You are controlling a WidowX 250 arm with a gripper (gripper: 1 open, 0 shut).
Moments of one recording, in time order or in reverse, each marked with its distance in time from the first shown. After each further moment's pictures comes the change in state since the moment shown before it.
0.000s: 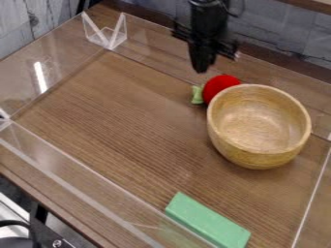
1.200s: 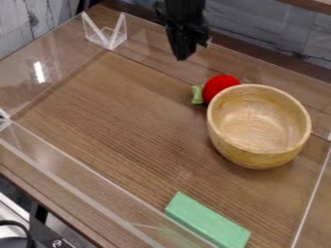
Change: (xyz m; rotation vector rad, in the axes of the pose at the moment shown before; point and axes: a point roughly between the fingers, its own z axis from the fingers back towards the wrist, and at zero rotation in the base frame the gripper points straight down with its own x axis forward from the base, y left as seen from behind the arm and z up) arm 0.000 0.020 -0.007 -0.074 -0.007 -0.200
